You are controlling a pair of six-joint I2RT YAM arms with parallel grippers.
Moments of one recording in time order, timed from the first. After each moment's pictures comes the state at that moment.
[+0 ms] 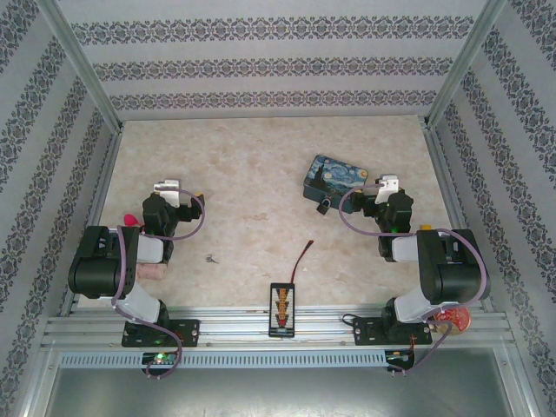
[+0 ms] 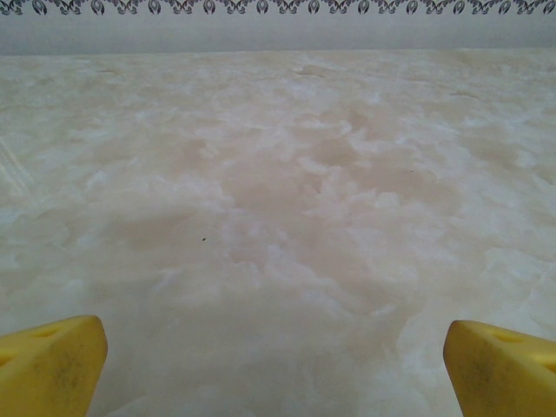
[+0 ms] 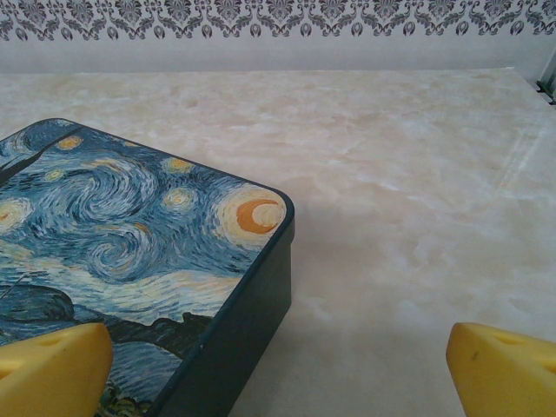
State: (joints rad) left arm 0.05 1.59 0.37 0.89 0.11 0.00; right arm -0.02 1.54 0.36 0.87 -0.09 0.03
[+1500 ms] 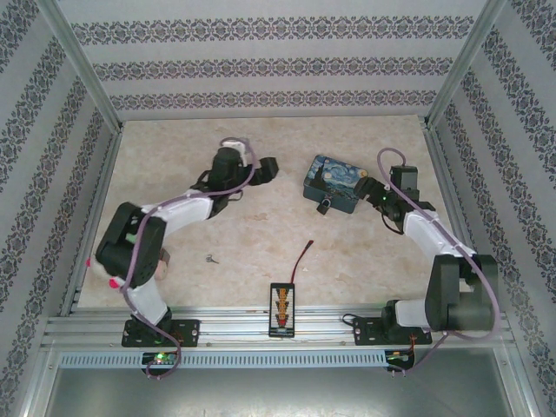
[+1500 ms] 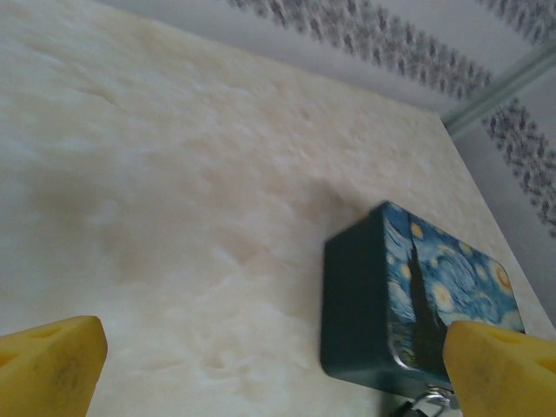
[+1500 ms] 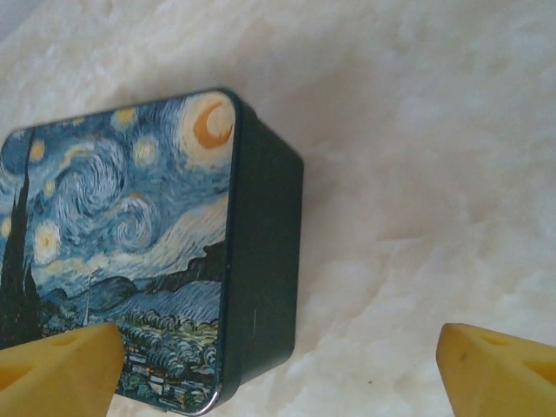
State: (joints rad) left arm -0.45 1.79 1.10 0.25 0.11 -0.59; right arm -0.03 1.37 0.76 -0.21 -0.16 0.56
